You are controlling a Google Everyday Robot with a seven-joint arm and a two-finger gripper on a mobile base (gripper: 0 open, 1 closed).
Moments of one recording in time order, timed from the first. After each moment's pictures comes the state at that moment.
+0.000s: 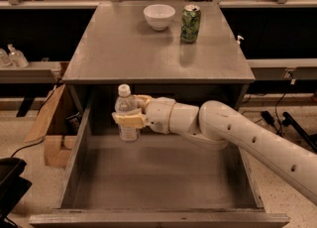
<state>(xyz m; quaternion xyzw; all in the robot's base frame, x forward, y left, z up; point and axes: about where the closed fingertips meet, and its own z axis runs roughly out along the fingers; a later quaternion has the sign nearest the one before) 0.575 0.081 0.778 -0.40 0.63 0.36 0.56</state>
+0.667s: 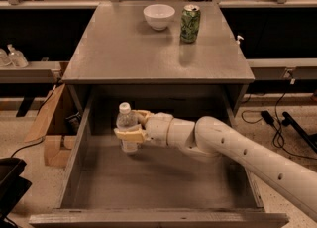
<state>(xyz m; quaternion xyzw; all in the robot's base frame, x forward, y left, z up) 0.569 0.086 0.714 -0.42 0.62 0.36 0.56</state>
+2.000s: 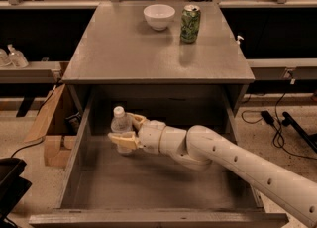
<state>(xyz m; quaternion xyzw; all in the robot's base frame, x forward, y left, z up) 0.561 0.110 0.690 -0.42 0.61 0.37 0.57</state>
